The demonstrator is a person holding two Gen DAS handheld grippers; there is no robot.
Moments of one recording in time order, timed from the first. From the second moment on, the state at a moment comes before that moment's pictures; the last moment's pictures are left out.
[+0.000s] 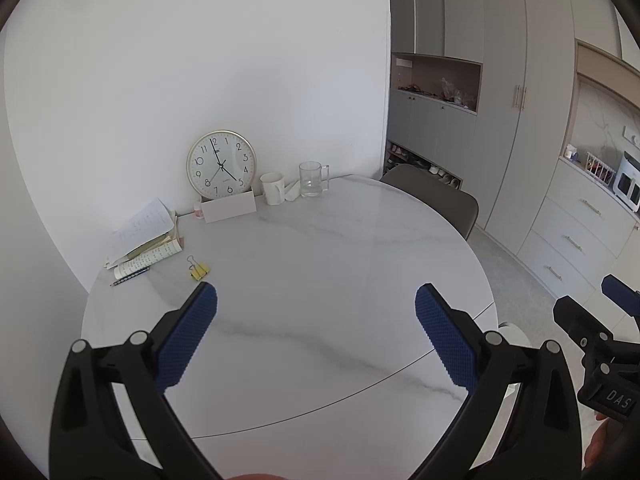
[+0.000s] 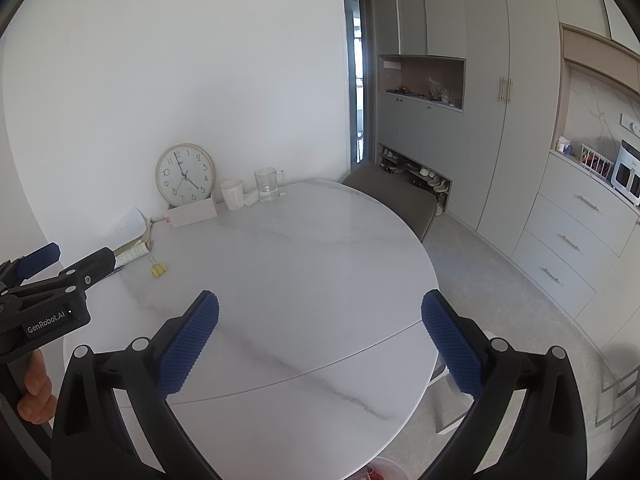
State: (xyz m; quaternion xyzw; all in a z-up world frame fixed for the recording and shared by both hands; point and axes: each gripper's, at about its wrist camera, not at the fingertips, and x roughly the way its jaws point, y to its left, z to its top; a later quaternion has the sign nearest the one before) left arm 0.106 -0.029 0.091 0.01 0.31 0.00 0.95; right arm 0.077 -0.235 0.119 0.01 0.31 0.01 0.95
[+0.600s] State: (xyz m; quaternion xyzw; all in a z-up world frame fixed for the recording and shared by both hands) left arm 0.107 -0.030 0.086 0.01 0.31 -0.01 0.95; right arm 0.080 -0.233 0.120 0.01 0.31 0.01 0.95
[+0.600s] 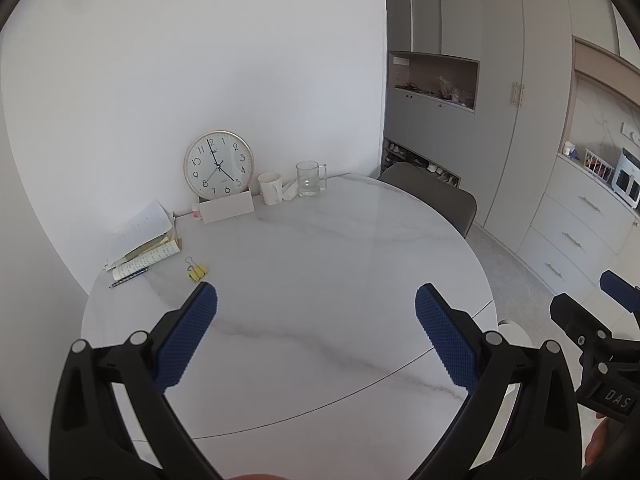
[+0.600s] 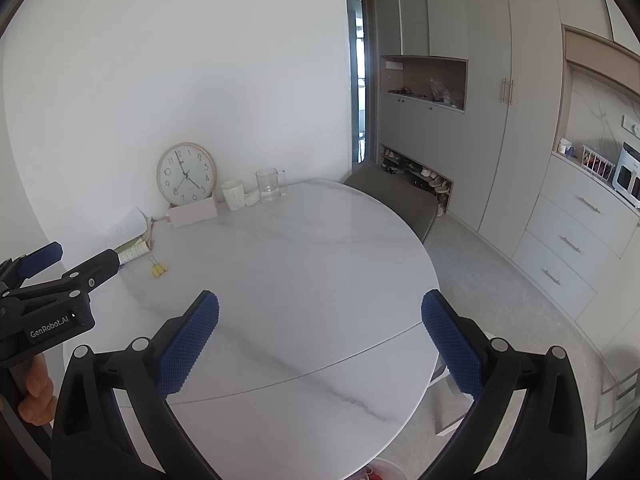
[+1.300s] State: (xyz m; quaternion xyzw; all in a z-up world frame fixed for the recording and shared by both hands) left arm 0.108 -0.030 0.084 0.01 0.31 0.00 0.95; right arm 0.080 -0.236 0.118 0.01 0.32 0.01 0.95
